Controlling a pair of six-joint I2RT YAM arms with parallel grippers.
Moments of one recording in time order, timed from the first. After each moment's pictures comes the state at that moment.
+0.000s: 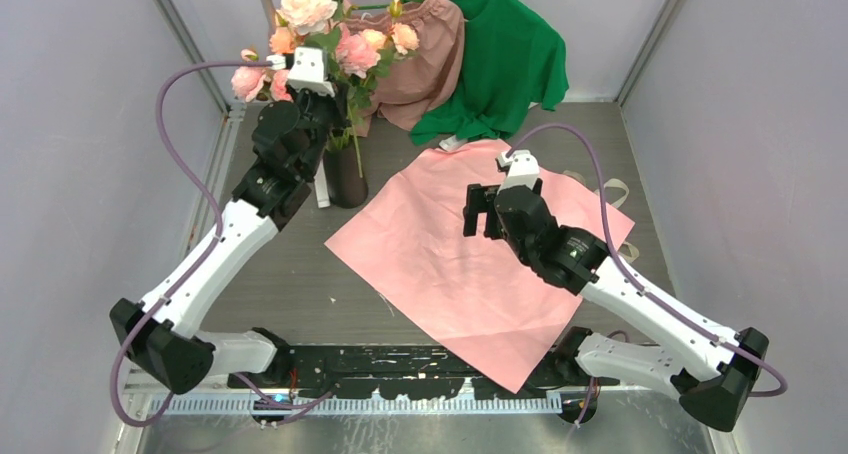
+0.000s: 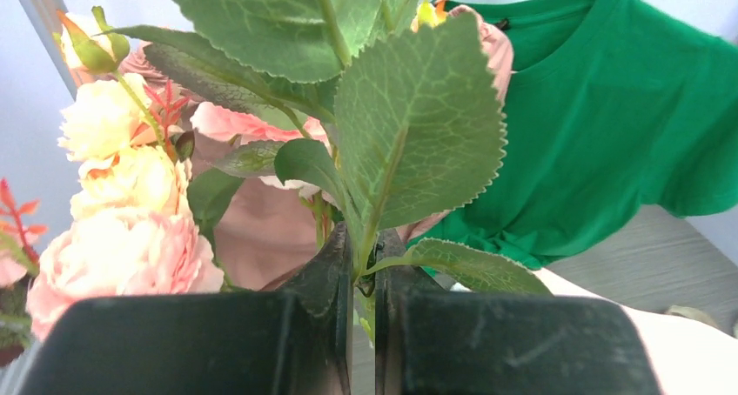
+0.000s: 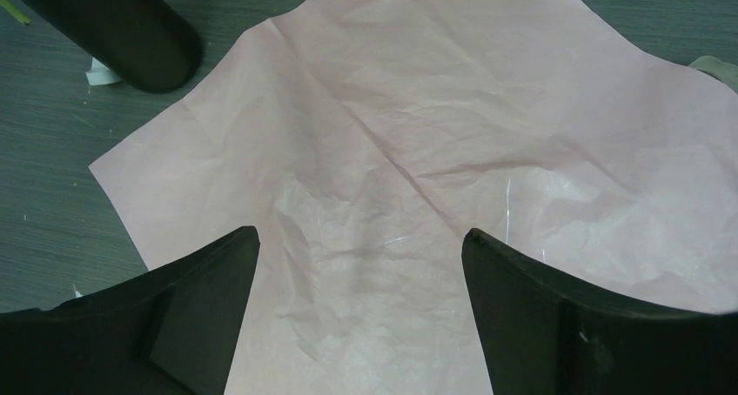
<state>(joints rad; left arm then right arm) -0.54 1.24 1.30 0.12 -0.32 0.00 0.84 0.97 0.97 -0.52 0.52 0.43</state>
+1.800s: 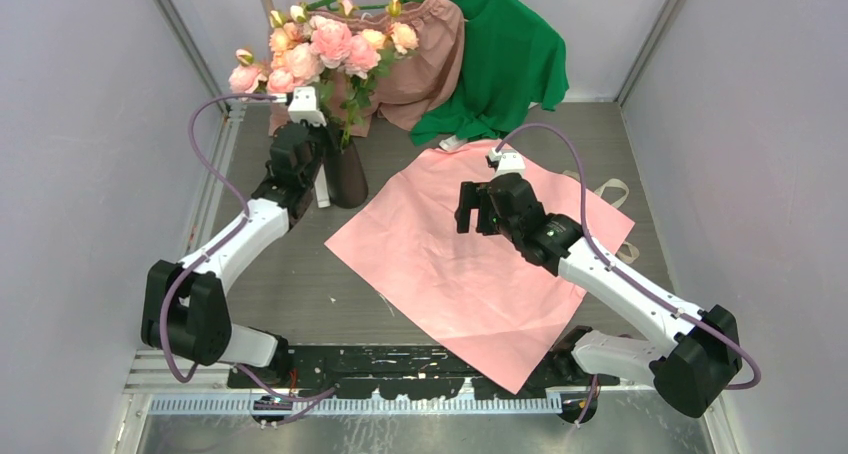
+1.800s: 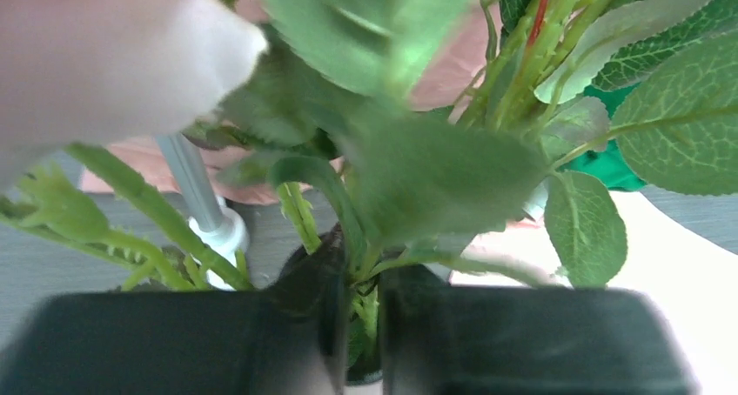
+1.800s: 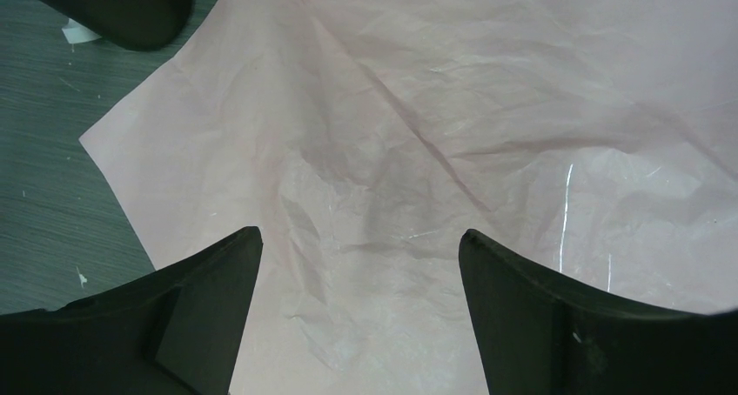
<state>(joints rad) -0.31 1.41 0.99 0.34 -0.17 -0.16 0.66 1.12 0.90 -0.39 0.25 0.45</state>
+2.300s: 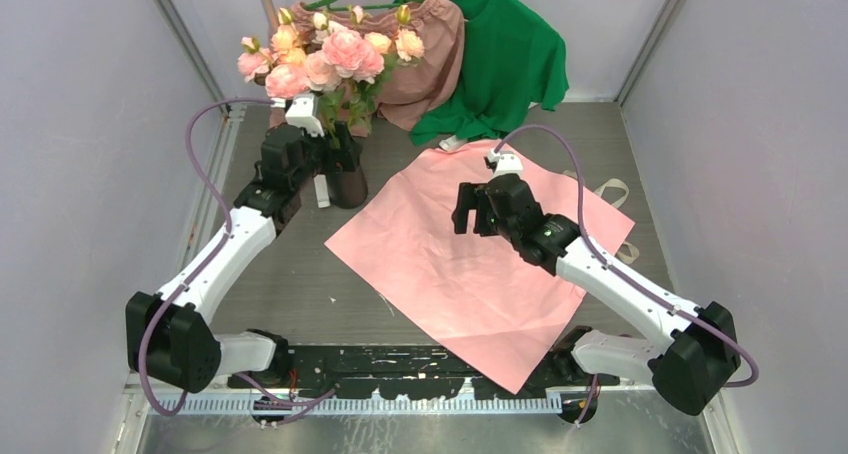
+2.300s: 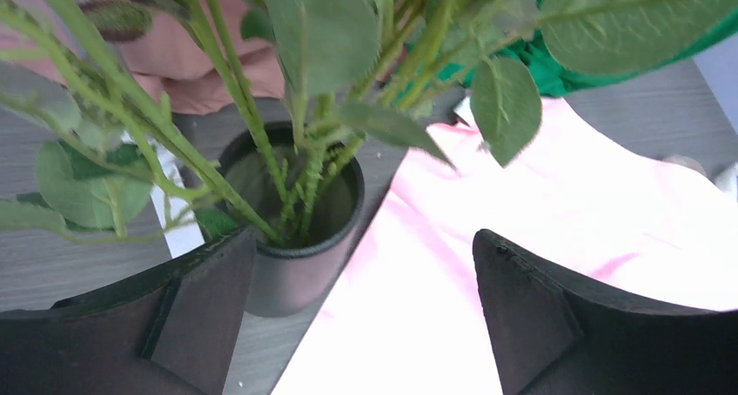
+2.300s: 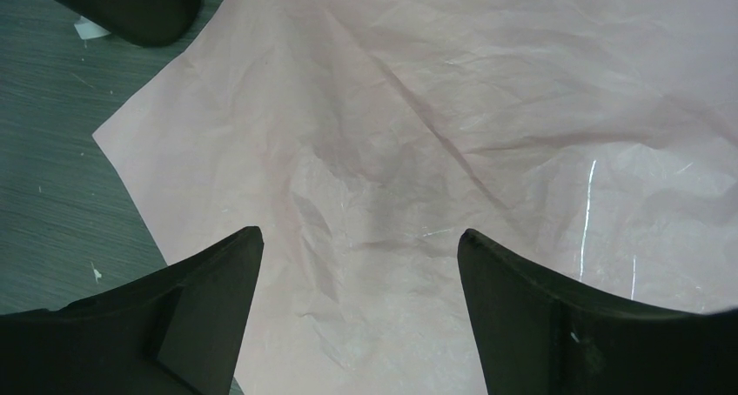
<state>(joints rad) -0.31 1.29 1.03 0.01 -0.04 -0.26 0.66 1.13 0.89 -0.36 0.22 0.47</state>
